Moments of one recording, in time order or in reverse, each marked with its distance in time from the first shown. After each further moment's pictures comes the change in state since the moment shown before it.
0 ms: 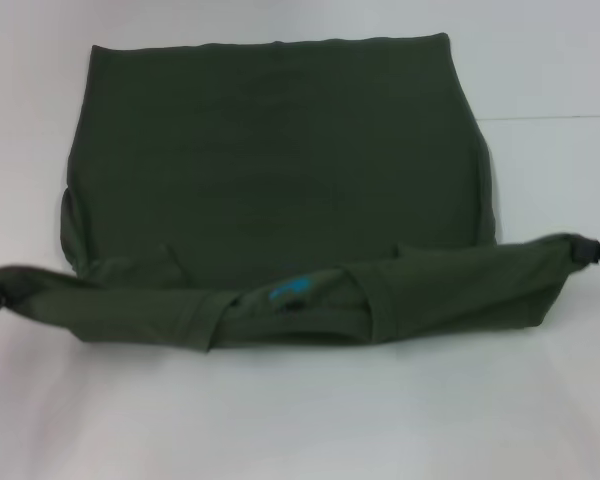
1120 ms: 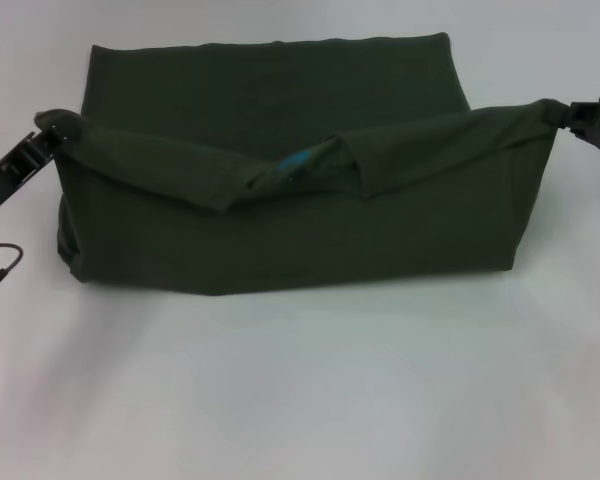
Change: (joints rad) left arm -0.239 -0.059 0.009 -0.188 -0.278 -0.424 0.236; right arm 0.113 0.084 -0.011 0.046 0.246 0.386 -0.112
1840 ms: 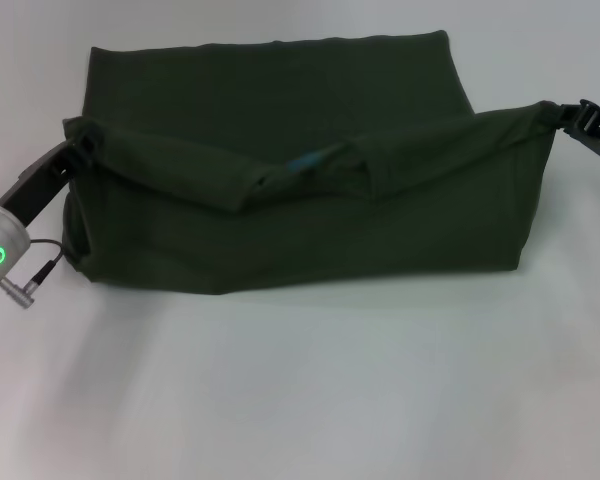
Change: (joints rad) left arm -0.067 -0.015 -0.004 -0.185 -0.151 -0.266 0.307; right arm 0.034 0.067 -0.003 0.011 0.005 0.246 -0.078
